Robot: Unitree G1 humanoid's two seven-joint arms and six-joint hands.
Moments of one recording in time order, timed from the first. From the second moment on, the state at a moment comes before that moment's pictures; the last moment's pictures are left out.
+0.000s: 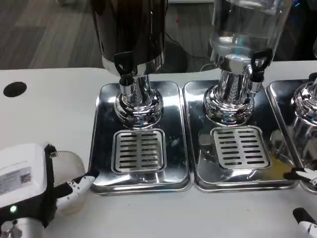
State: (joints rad) left arm 0.33 0.22 -0.15 -0.37 1.36 0.45 -0.01; right arm 0.46 -0.57 -0.19 0.22 -0.28 -0.85 0.06
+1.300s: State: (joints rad) left arm 0.22 0.19 -0.14 -0.43 1.34 0.43 -0.05; right arm 0.48 -0.57 -0.18 0.23 -0.27 -0.89 0.07
